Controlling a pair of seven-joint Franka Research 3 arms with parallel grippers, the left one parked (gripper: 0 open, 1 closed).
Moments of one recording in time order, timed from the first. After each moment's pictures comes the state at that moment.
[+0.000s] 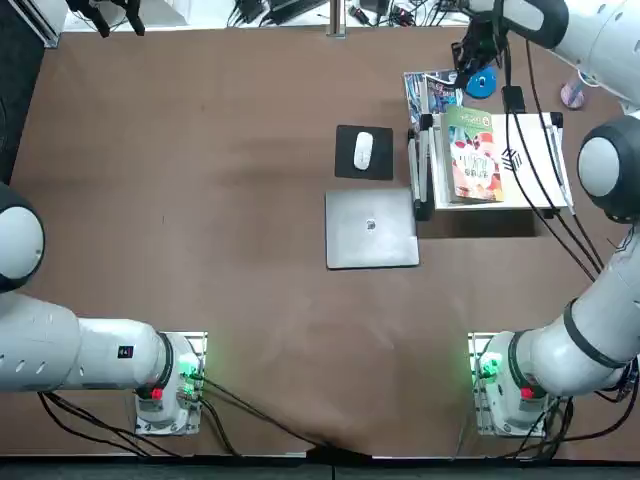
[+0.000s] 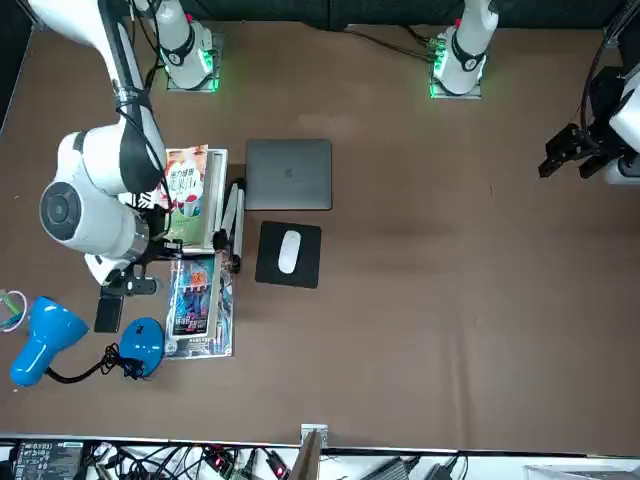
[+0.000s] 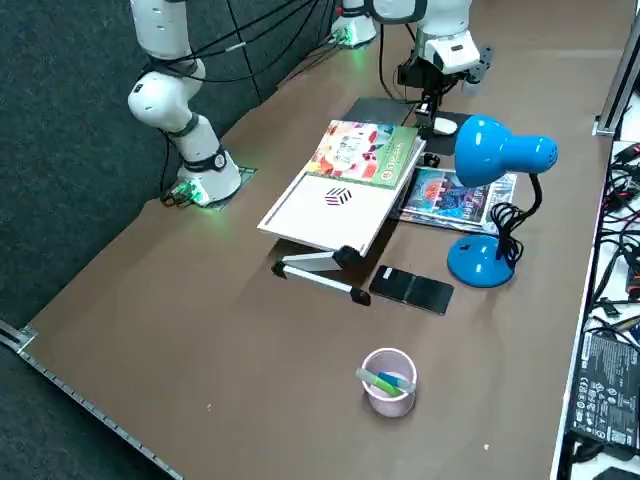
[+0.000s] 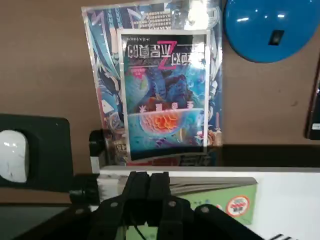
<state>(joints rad) 0.21 0.42 -0.05 -1.59 0.09 1.90 0.15</state>
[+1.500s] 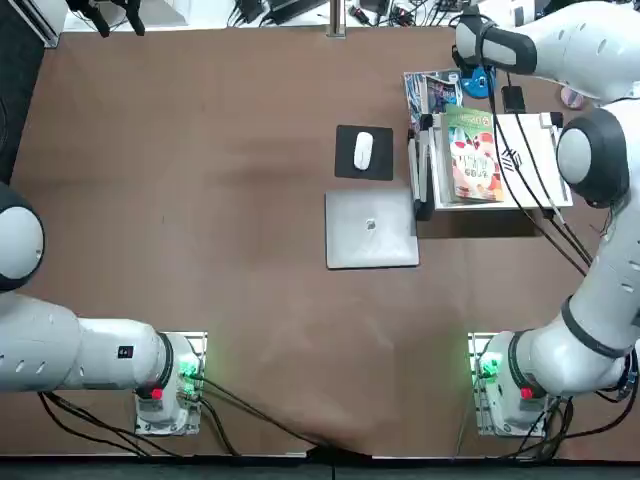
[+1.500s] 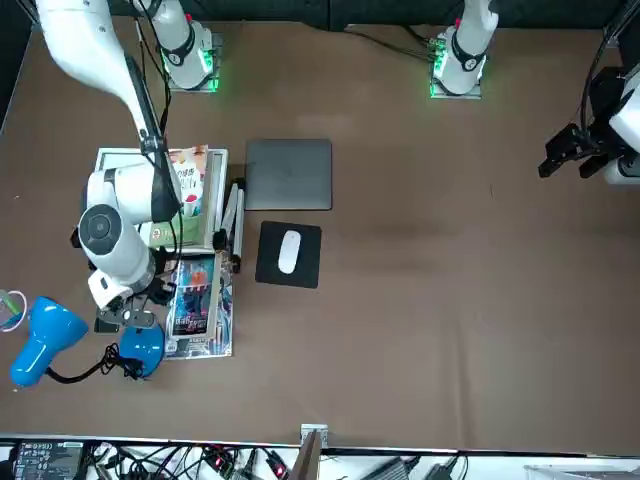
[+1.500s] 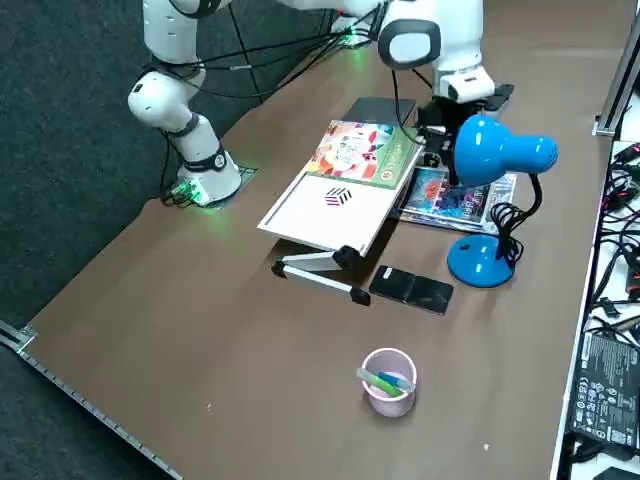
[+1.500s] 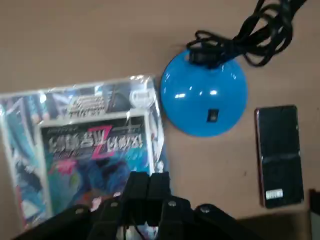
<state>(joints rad) 0.20 0.57 -0.06 -1.59 -0.20 2.25 0.36</state>
